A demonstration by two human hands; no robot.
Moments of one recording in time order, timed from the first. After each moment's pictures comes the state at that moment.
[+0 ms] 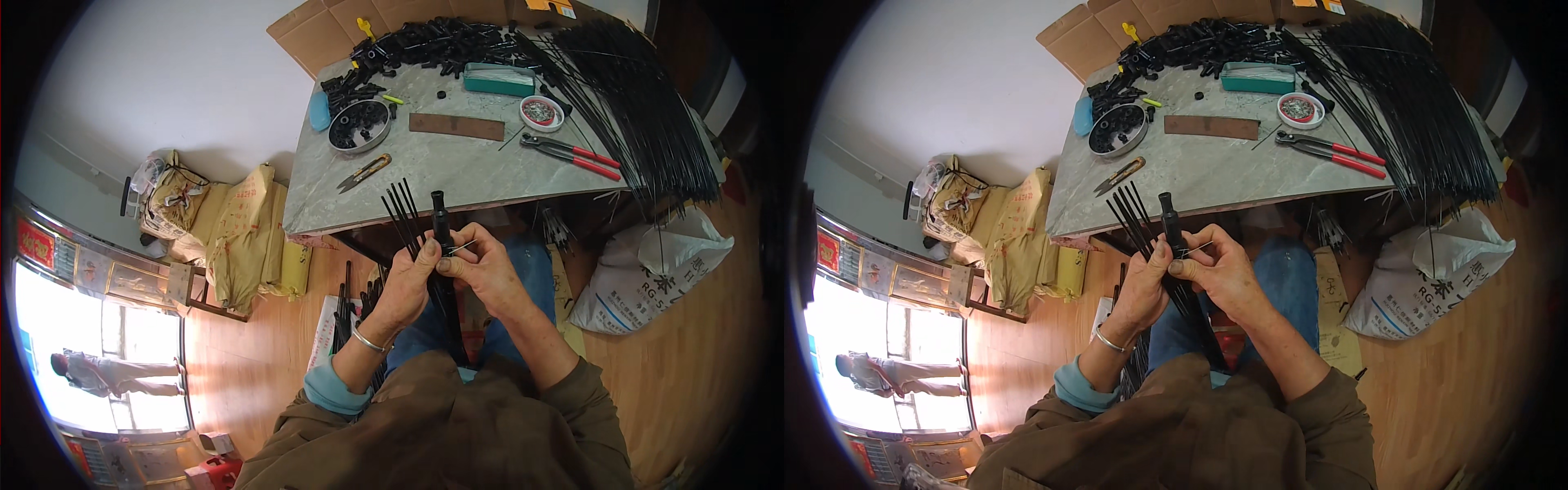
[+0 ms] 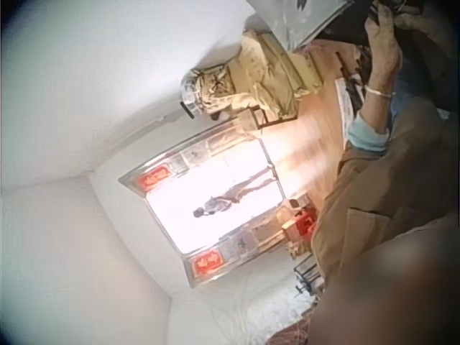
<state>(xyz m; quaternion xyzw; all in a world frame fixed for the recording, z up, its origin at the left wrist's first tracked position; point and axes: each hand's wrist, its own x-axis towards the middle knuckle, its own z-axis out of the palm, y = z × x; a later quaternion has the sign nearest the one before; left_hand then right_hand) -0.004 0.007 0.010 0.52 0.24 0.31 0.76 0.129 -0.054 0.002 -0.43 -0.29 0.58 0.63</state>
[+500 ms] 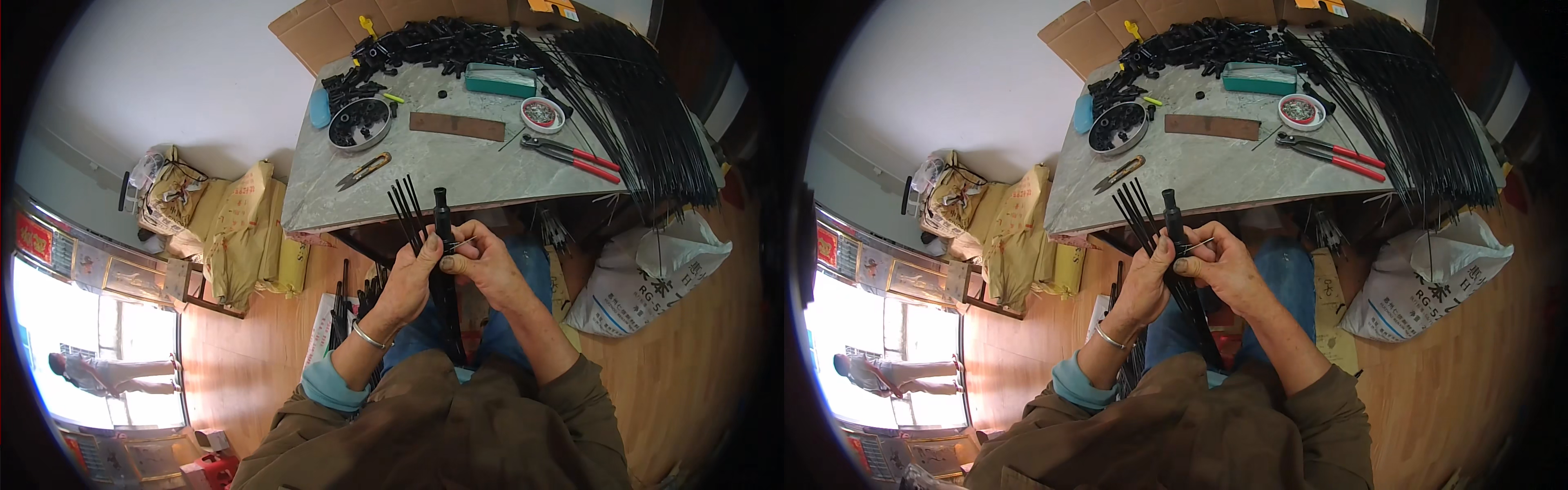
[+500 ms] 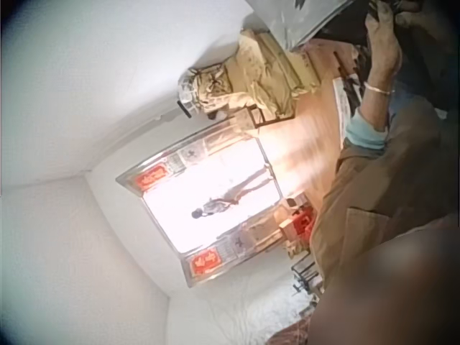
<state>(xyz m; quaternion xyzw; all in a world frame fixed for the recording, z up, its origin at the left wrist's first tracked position) 0.001 0.007 0.013 0.52 0.24 0.31 0.75 0.138 -0.051 0.002 -0.43 -0.31 0.60 0.60</state>
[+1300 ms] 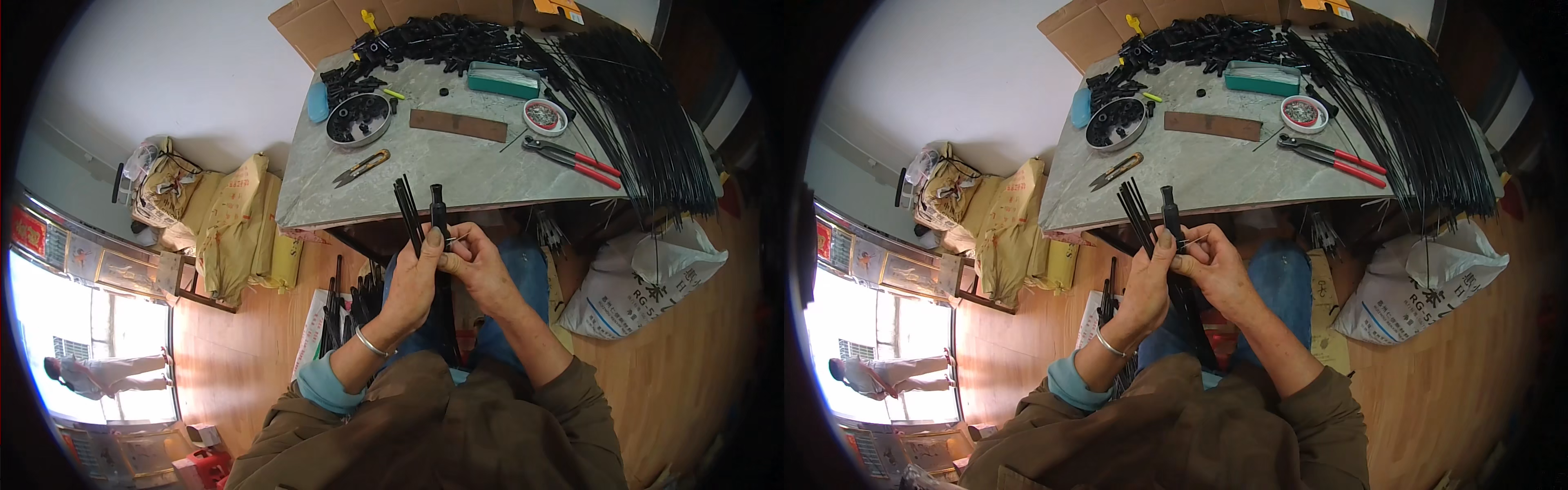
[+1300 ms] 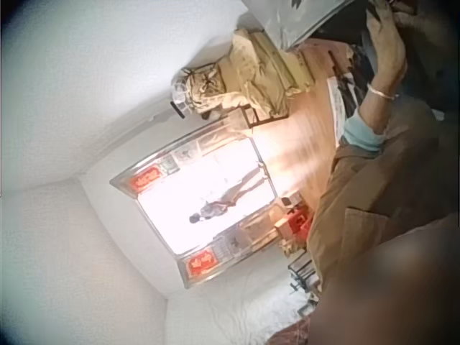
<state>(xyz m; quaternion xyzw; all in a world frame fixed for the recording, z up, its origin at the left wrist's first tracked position) 0.012 0.000 0.016 0.52 0.31 0.36 0.71 0.126 -0.040 -0.020 -0.41 -0.32 0.56 0.65</state>
